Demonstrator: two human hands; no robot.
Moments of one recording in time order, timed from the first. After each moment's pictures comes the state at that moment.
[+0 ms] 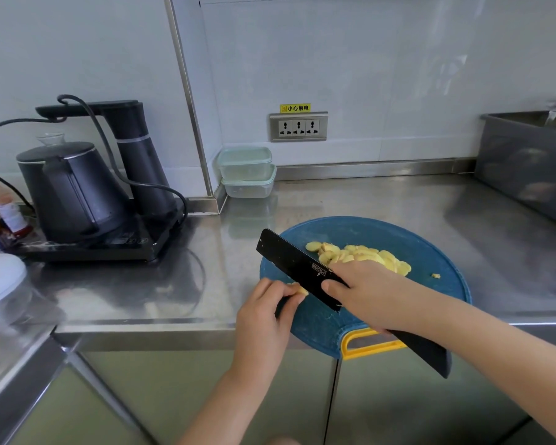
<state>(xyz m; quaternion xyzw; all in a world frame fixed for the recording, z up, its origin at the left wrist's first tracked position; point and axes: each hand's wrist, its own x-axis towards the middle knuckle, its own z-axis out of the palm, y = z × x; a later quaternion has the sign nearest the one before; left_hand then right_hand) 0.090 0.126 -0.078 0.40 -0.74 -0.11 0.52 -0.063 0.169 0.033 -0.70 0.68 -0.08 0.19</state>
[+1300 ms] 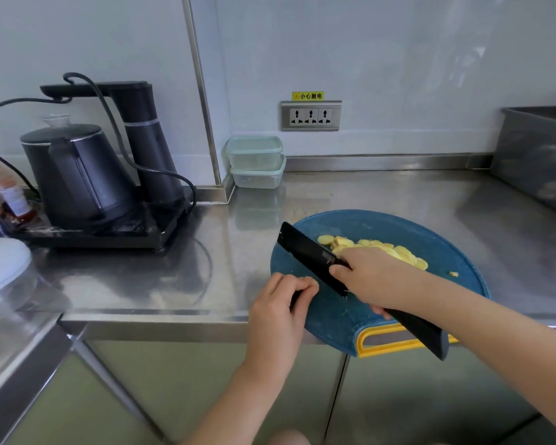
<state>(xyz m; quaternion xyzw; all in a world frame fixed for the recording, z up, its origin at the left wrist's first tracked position) 0.088 0.126 -0.082 0.39 -0.73 -0.10 0.55 -0.056 0.138 0.026 -0.63 0.74 -0.05 0.22</state>
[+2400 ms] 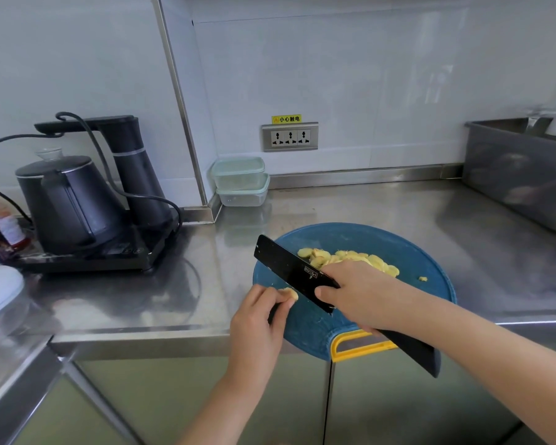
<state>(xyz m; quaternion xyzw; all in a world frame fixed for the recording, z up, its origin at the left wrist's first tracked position) 0.088 0.130 -0.077 0.40 -0.74 -0.10 0.53 -0.067 0.170 0.038 -0.69 0.68 -0.09 0.21</state>
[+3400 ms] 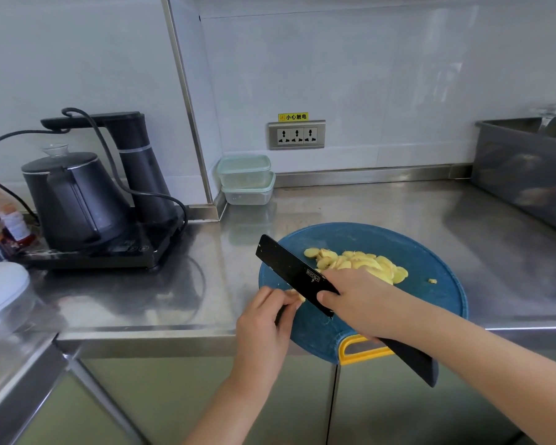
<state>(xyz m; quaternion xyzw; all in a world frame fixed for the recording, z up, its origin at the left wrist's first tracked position) 0.089 0.128 -0.078 0.39 -0.75 -0.09 0.52 -0.059 0.167 0.028 -0.70 0.68 -0.09 0.20</state>
